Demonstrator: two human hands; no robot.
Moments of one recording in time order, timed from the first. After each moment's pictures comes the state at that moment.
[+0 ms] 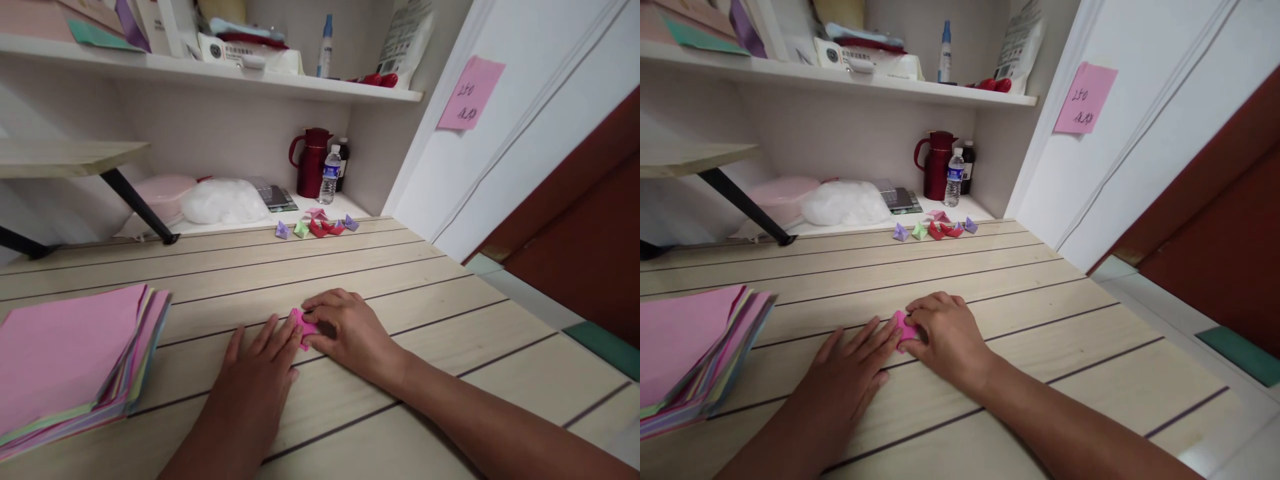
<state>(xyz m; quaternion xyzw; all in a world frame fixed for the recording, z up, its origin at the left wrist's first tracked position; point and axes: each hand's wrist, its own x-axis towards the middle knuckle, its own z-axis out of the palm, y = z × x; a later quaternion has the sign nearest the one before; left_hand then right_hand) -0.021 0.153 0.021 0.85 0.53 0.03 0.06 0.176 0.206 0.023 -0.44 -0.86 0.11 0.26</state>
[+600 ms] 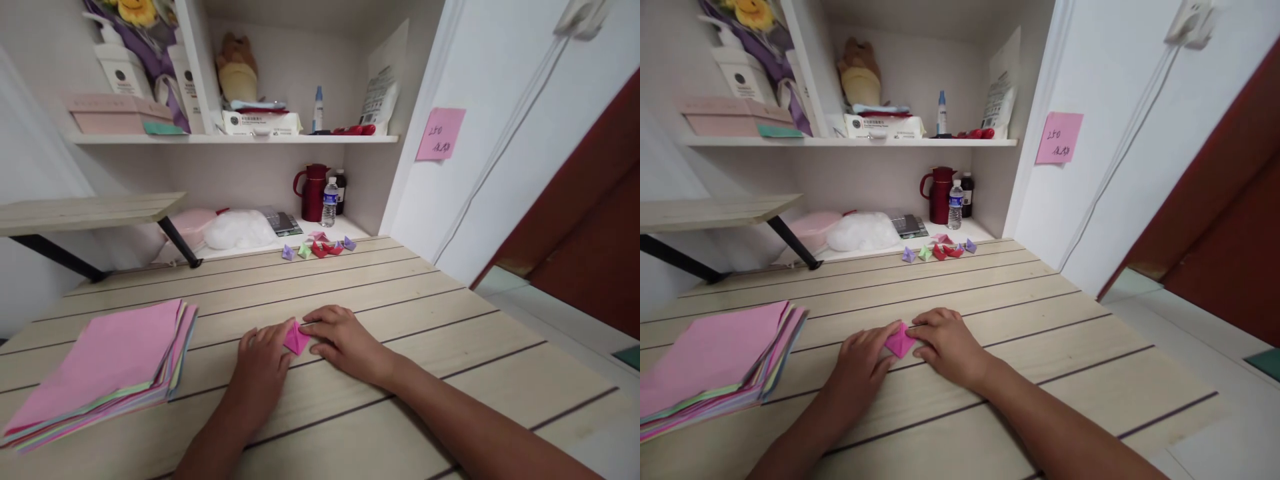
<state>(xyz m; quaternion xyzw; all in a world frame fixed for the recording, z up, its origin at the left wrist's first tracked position) -0.017 0.157 0.030 0.78 0.60 0.15 0.09 0.186 0.204 0.022 -0.36 -0.89 0.12 0.24</state>
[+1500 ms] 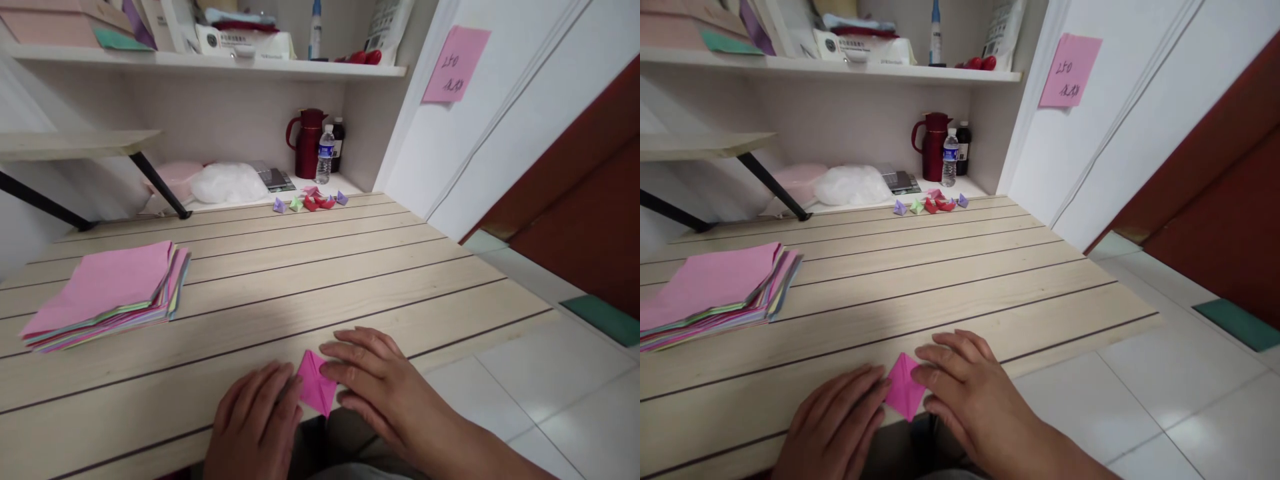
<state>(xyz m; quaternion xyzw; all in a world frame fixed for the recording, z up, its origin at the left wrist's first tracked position) -0.018 0.007 -0.010 0.87 0.40 0.21 -0.21 0.235 0.041 0.025 -0.36 -0.90 0.13 0.20</state>
